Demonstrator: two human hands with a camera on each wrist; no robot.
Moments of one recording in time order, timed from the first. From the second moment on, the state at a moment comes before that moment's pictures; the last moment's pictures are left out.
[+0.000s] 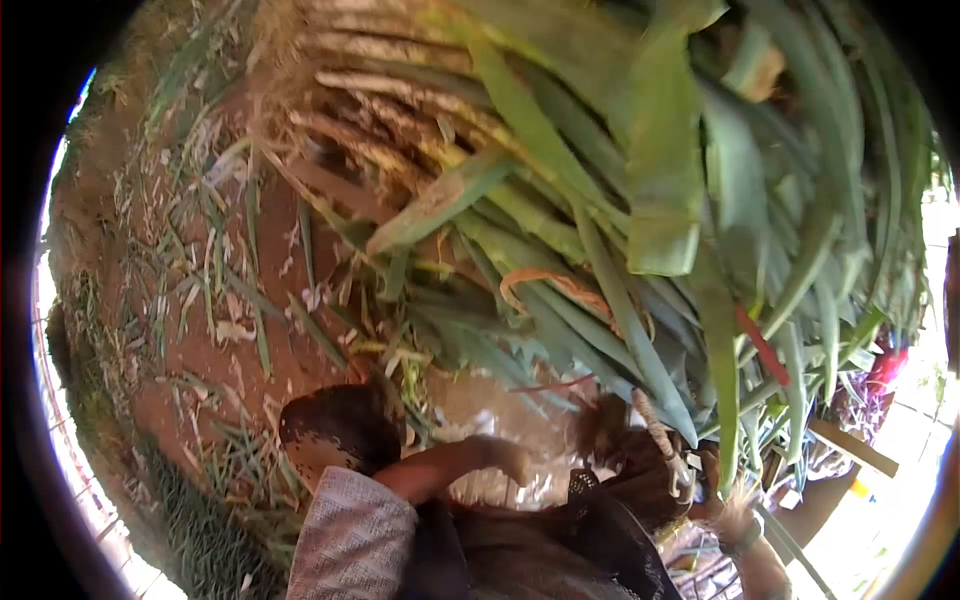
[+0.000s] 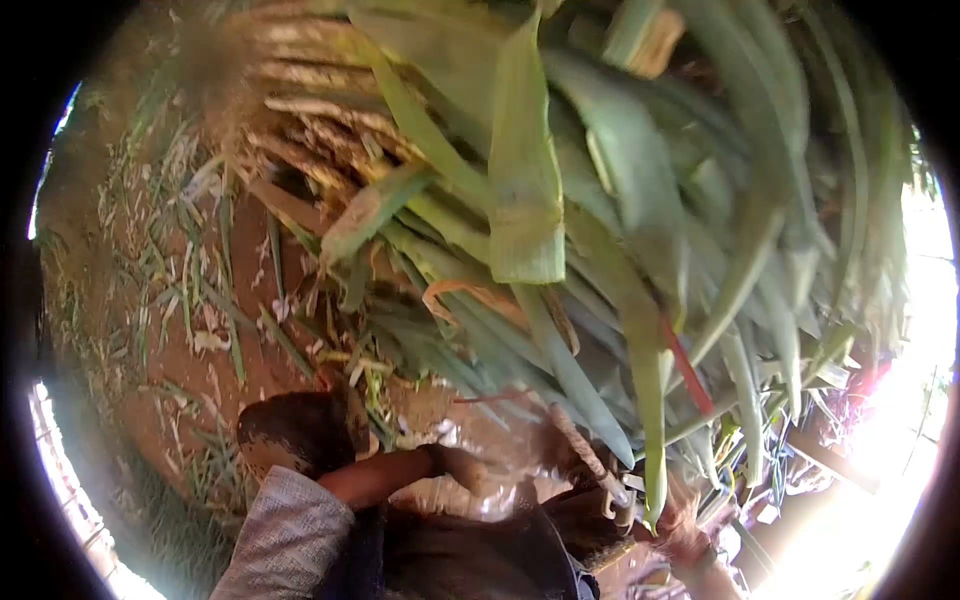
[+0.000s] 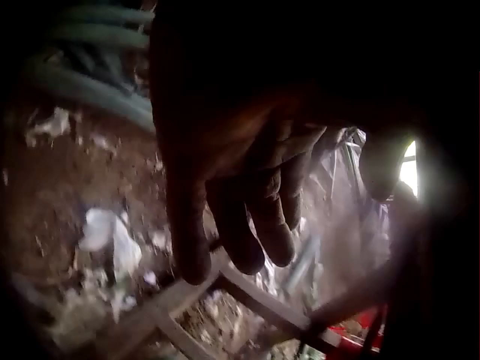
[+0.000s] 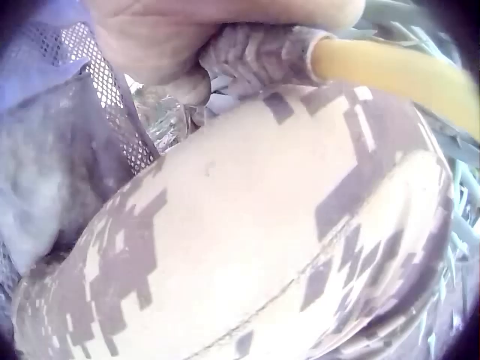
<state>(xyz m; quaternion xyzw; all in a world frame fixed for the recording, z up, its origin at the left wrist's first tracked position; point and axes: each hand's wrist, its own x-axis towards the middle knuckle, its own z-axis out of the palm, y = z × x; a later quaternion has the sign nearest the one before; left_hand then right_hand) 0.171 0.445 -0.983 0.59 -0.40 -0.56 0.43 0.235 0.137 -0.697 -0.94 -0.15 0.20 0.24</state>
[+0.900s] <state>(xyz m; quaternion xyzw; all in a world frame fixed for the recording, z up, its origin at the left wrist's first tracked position) 0.252 0.435 -0.692 0.52 0.01 0.01 0.85 0.240 0.302 -0.616 -0.96 -0.24 -0.02 0.14</state>
